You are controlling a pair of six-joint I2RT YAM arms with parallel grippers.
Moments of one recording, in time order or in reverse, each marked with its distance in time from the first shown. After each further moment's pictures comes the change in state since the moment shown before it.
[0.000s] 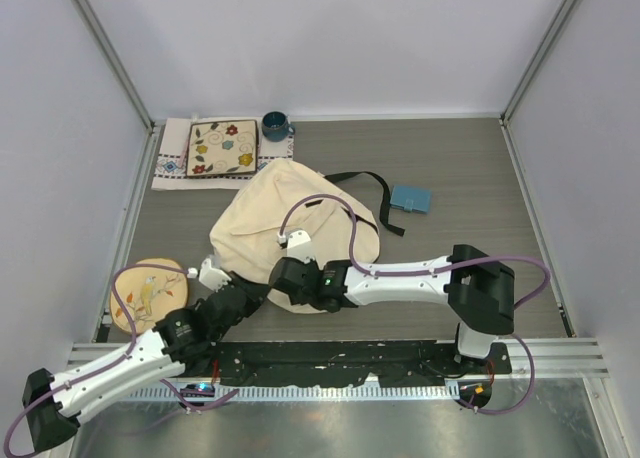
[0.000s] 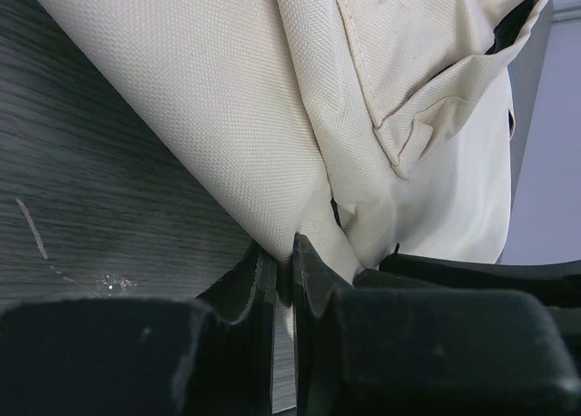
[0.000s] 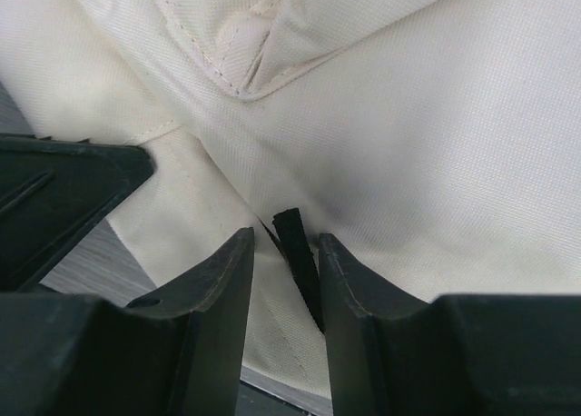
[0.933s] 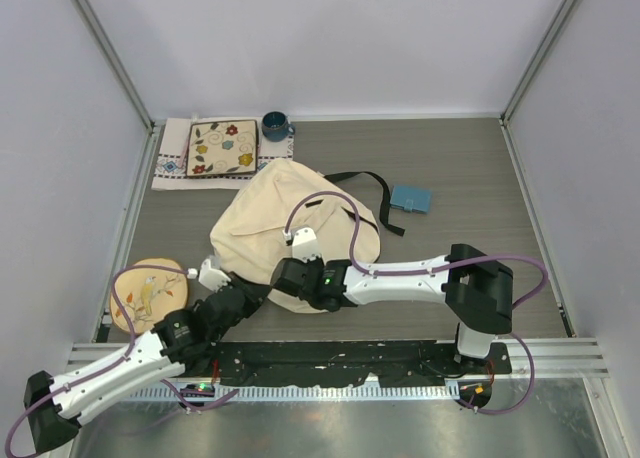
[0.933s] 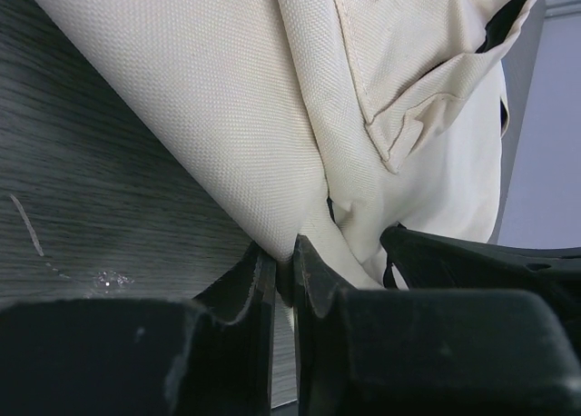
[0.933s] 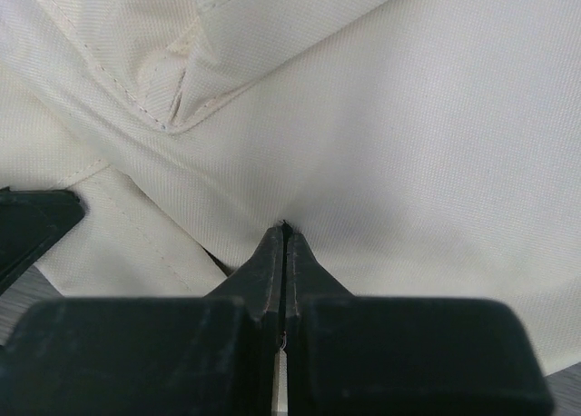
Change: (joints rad) left arm 0.000 -0.035 -0.008 -0.015 0.013 0.001; right arm 0.002 0.021 0.005 -0.047 0.132 0.020
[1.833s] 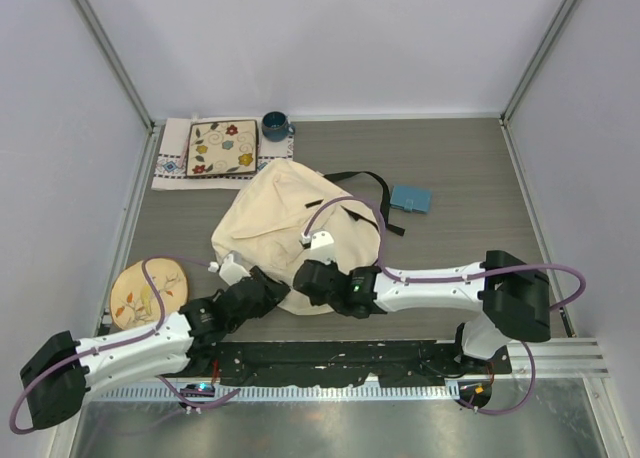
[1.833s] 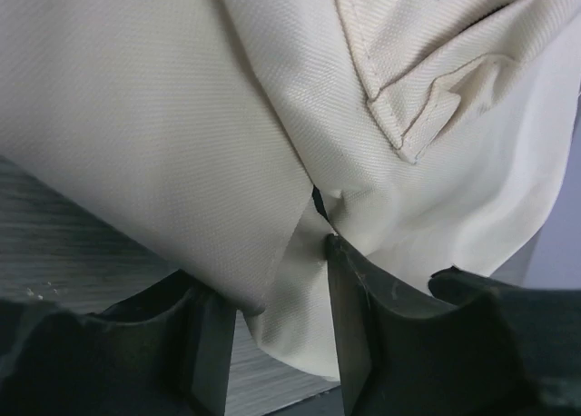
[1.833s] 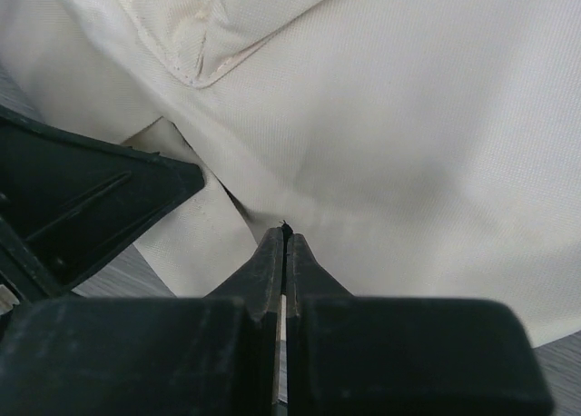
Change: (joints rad) left arm 0.000 0.383 0.033 0.267 0.117 0.000; right arm 0.000 -0.191 -0.208 0.170 -0.089 -0.008
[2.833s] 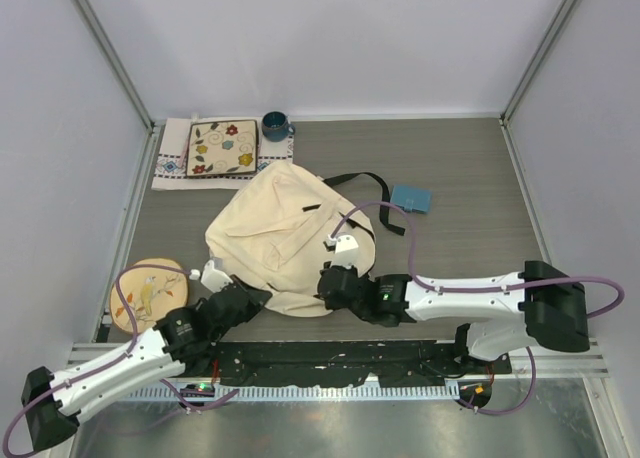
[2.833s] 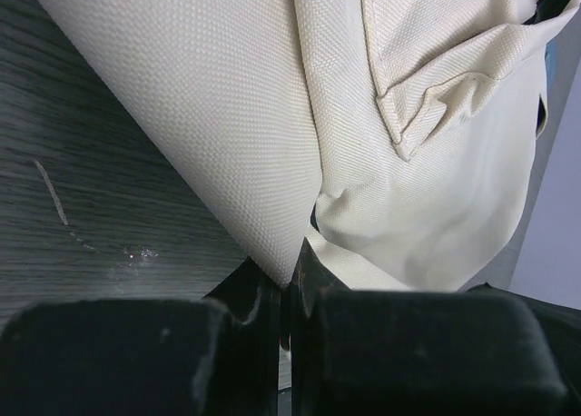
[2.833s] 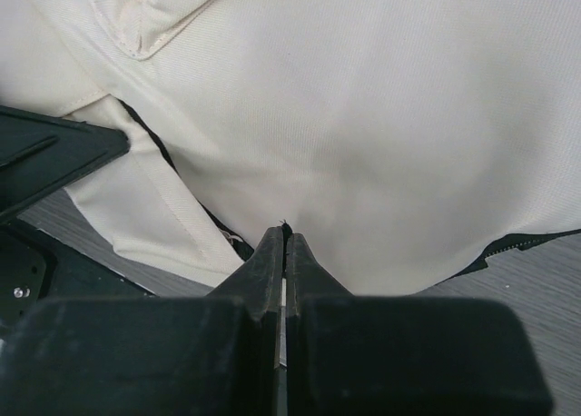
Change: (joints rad) left arm 0.011 -0.340 -0.011 -0.330 -0.067 -0.029; right arm 0.003 -0.188 -0.174 0.056 0.006 0.075
